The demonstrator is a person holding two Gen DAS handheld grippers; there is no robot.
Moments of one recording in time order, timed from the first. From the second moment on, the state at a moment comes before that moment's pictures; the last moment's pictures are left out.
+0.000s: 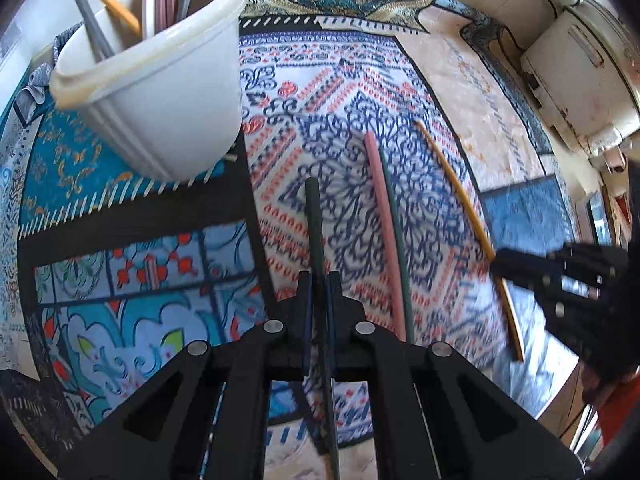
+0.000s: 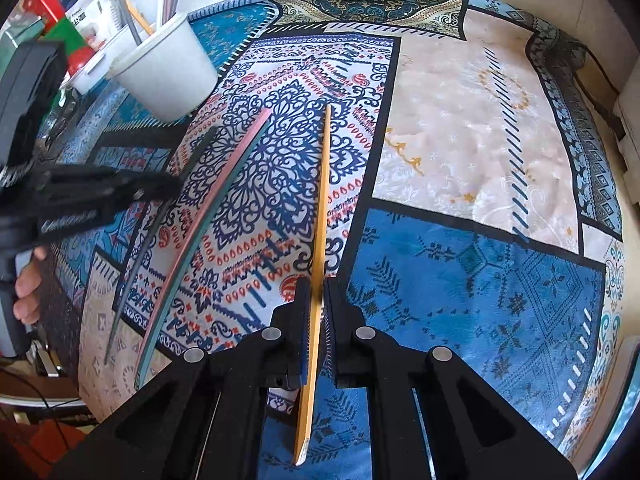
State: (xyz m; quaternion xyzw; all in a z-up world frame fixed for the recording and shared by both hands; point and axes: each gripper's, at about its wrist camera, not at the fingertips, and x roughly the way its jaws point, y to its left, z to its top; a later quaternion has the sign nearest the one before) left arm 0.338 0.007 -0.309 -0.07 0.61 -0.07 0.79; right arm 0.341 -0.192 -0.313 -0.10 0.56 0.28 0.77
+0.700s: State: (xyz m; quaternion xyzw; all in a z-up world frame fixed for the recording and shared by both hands) left arm 0.381 -0.010 -0.308 -0.02 0.61 -0.07 0.79; right arm 0.372 -0.151 -0.315 -0.14 0.57 0.30 0.75
